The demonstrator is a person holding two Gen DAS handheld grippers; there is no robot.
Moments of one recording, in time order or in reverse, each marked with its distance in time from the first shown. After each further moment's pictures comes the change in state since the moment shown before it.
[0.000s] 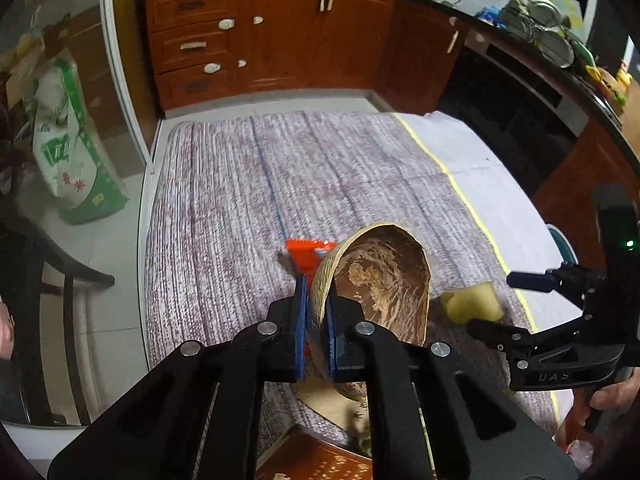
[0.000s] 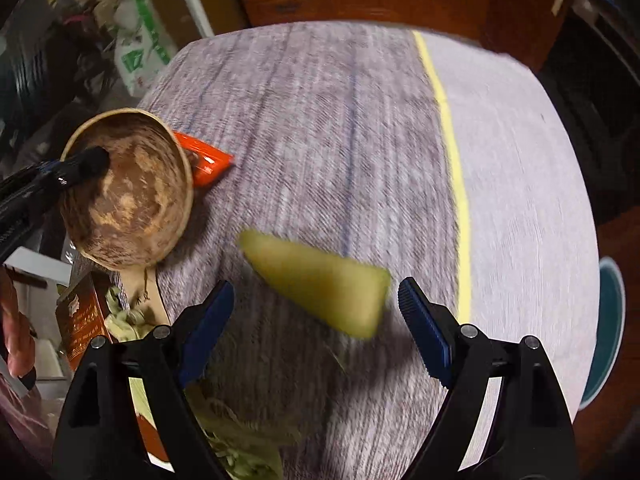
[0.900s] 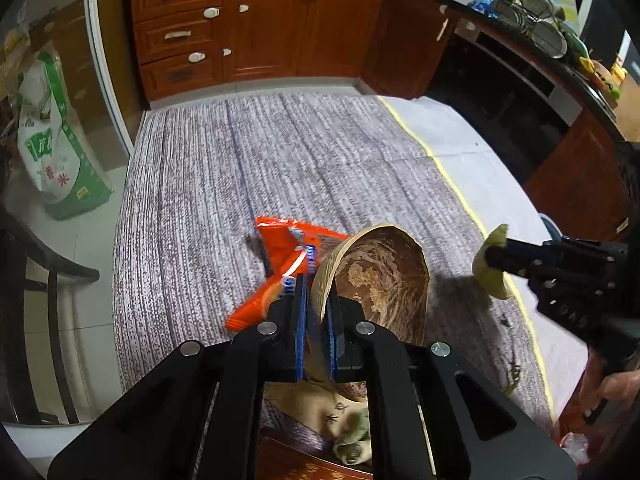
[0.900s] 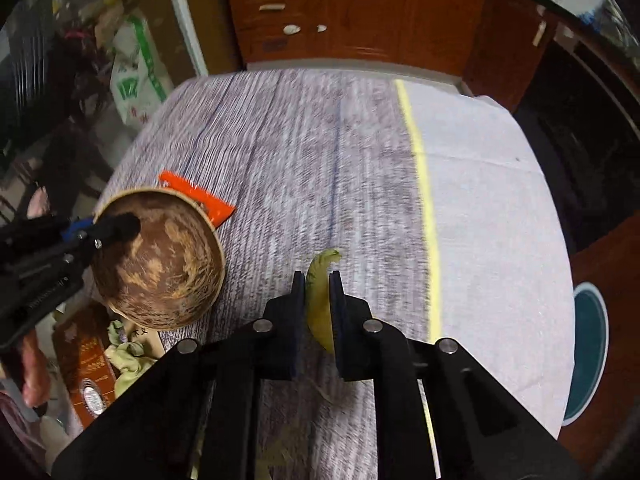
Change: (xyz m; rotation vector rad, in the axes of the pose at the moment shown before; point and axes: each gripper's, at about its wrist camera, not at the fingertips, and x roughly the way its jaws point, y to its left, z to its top) left arm 0.013 -0.022 -0.006 0.012 0.030 -0.044; right arm -0.030 -0.010 0.002 0.032 -0.144 -0.046
